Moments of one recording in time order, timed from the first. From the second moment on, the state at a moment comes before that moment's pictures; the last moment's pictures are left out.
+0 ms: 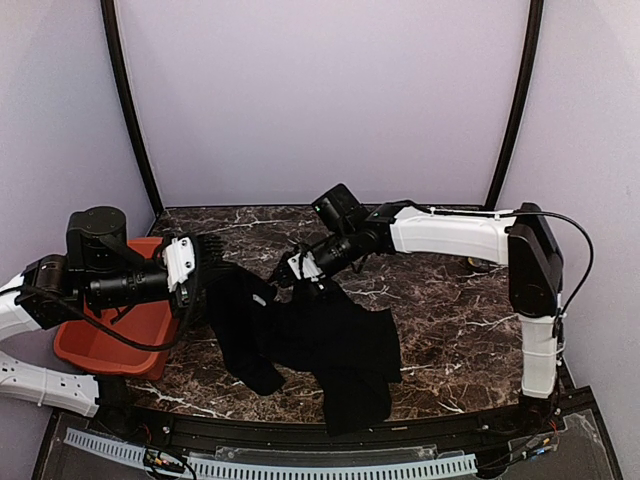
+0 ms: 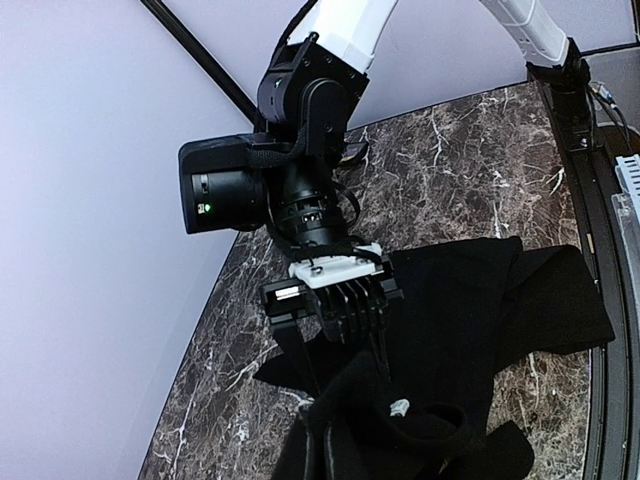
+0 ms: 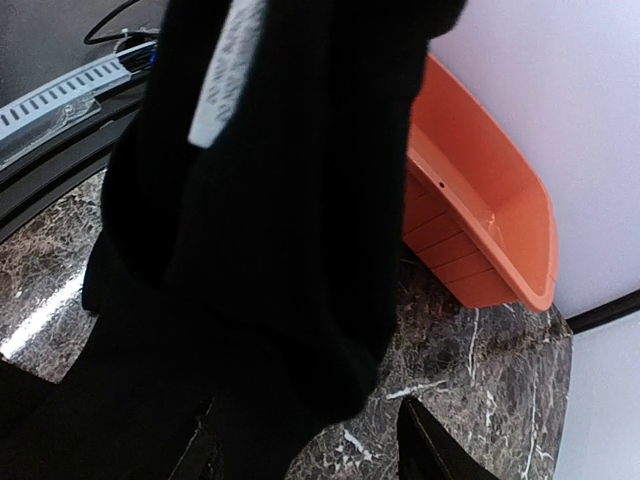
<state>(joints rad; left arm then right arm) -1.09 0.81 0.93 -0.43 -0.09 0.57 0.90 2.04 1.69 -0.46 -0.78 -1.24</state>
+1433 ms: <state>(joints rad) -1.08 0.83 0.94 -0.30 -0.48 0.66 0.81 1.58 1.57 -0.53 -0.36 -0.89</state>
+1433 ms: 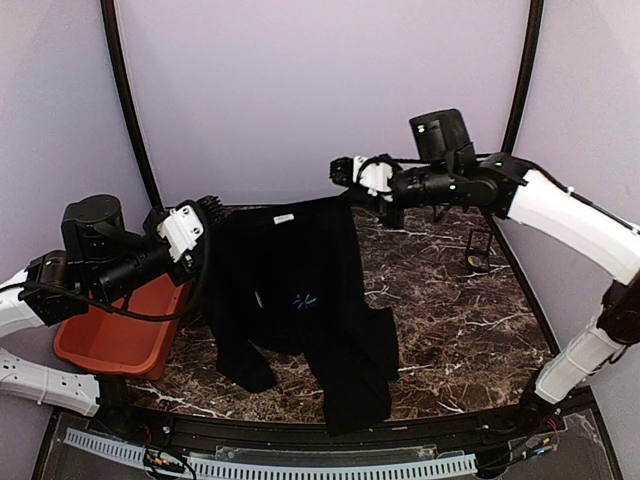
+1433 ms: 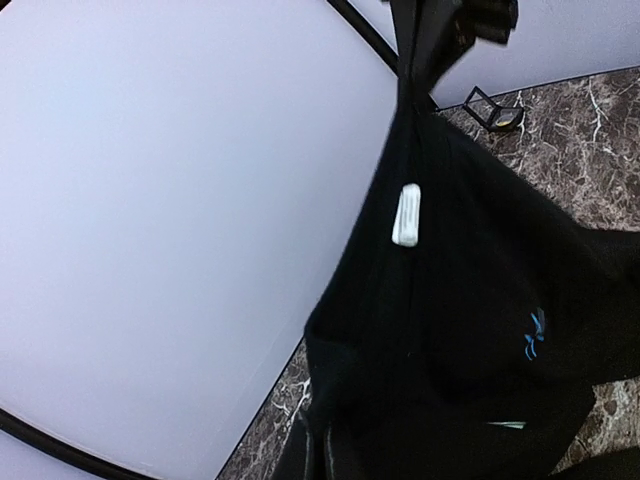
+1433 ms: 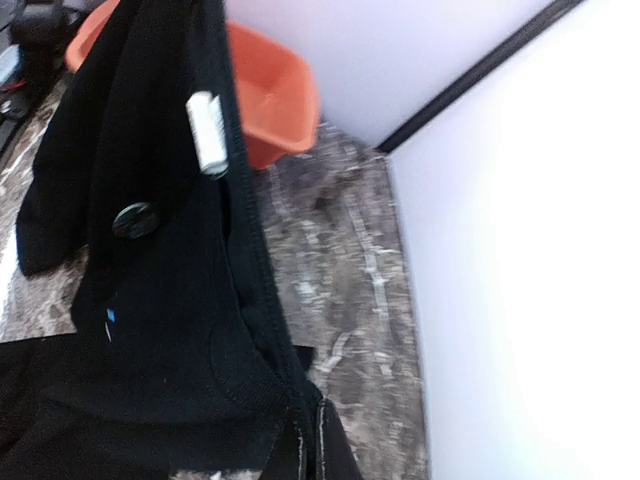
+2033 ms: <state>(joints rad) -1.41 0.86 1.16 -0.13 -0.34 0.85 1.34 1.14 1.43 -0.42 0.41 -0.94</state>
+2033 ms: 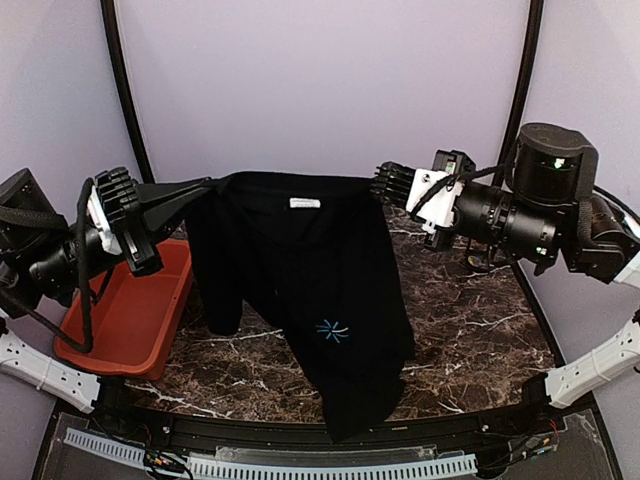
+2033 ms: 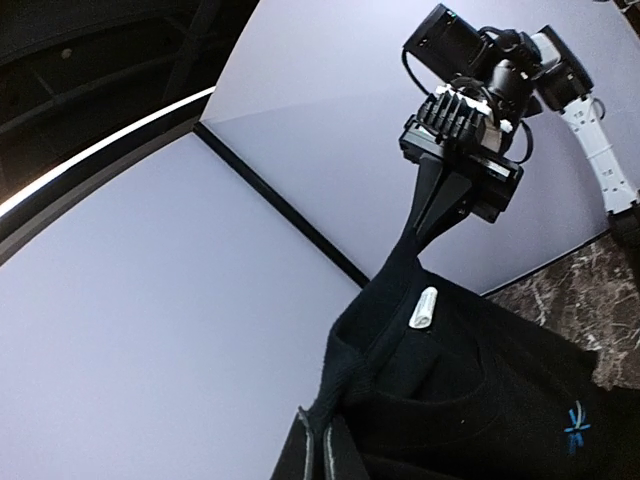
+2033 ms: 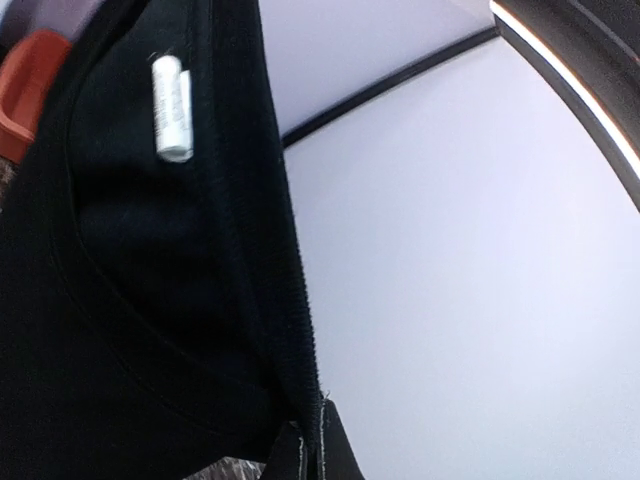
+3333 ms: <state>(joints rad) -0.79 1.96 0.94 0.76 -0.75 1.07 0.68 1.92 1.30 0.09 0.42 -0.75</state>
